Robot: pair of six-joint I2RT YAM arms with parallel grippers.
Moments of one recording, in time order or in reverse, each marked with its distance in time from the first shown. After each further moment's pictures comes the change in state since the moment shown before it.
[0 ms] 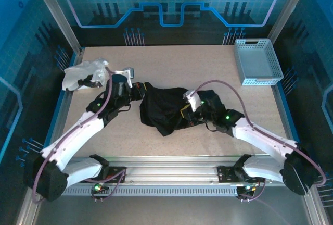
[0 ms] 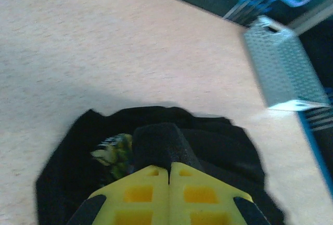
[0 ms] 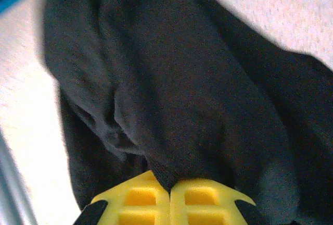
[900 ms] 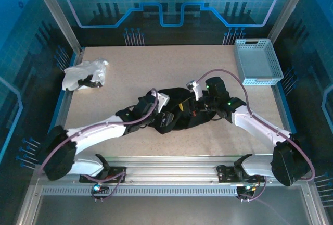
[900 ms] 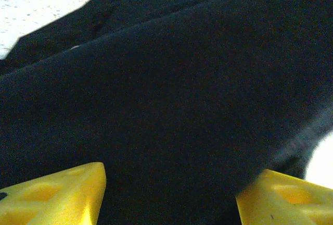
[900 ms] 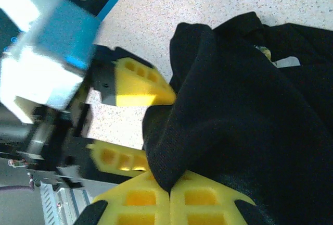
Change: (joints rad) left arm -0.353 0.213 -0.096 0.109 -0.058 0.367; right arm -0.171 0.144 0.117 -0.047 -0.373 0.118
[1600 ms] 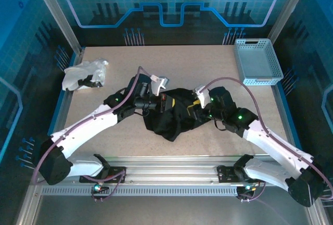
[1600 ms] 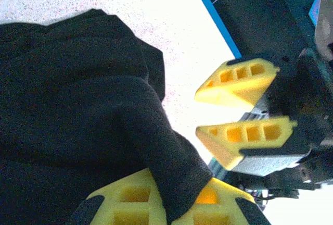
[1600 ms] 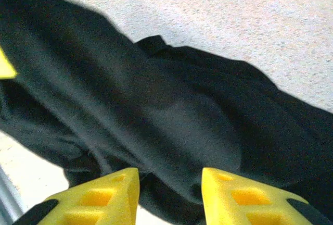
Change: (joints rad) left arm 0.109 -0.091 0.270 -0.214 0.449 -0.290; right arm 0.157 -0.274 -0.043 -0.179 0.499 -0.155
